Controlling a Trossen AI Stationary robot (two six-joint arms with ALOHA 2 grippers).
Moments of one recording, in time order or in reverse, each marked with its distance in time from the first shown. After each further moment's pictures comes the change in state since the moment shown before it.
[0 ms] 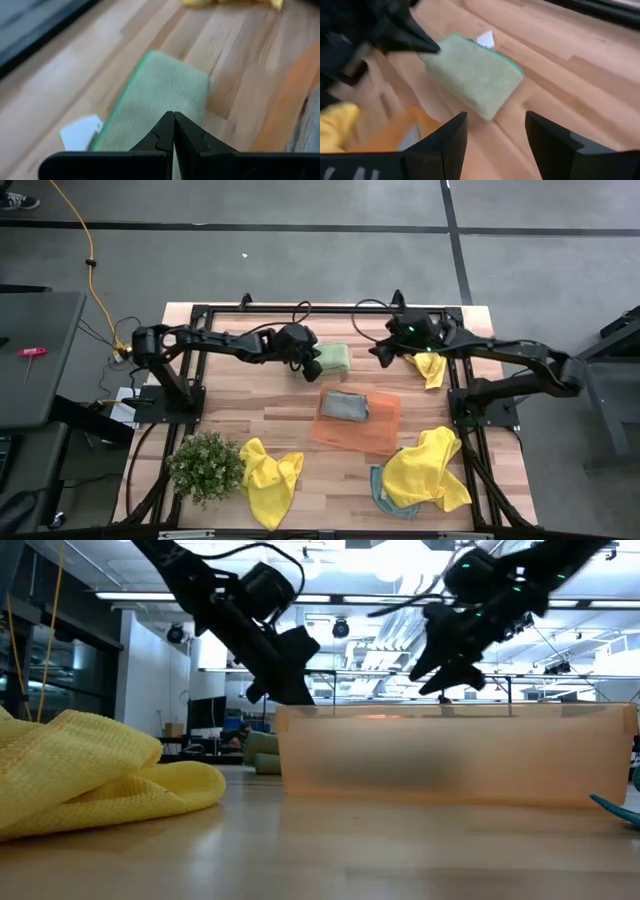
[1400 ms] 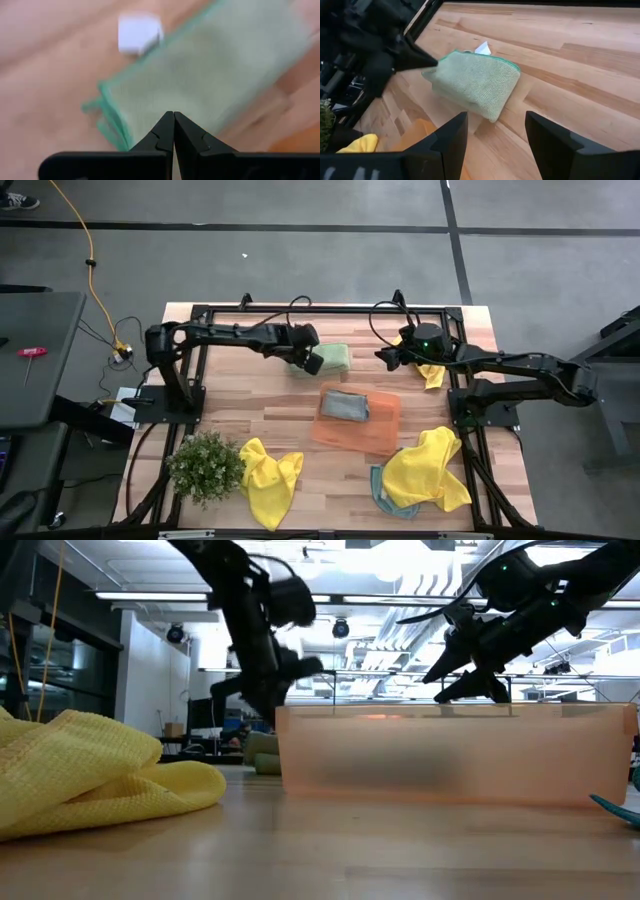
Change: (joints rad) left arm -0.007 0.098 0.262 -0.639 -0.106 -0.493; right arm 0.030 -0.147 -0.229 0.227 0.076 0.223
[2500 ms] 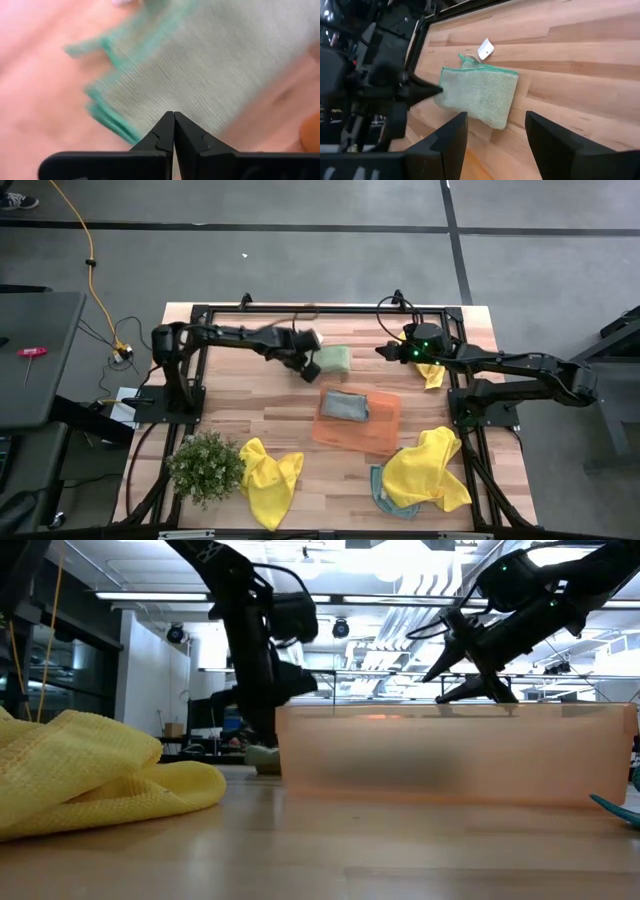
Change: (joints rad) left arm 0.007 0.035 -0.004 -0.023 0.001 0.155; right arm -0.002 0.001 0.001 0.000 0.035 0.307
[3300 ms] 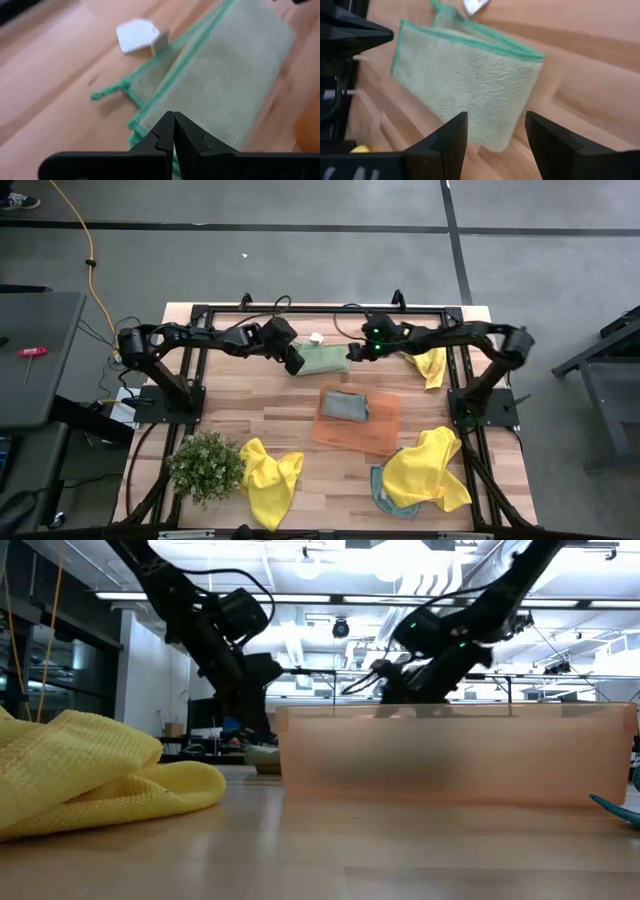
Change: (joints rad) left arm 0.141 -0.233 -0.401 0.536 0.154 0.260; right arm -0.024 0.651 0.358 0.001 -0.224 -0.147
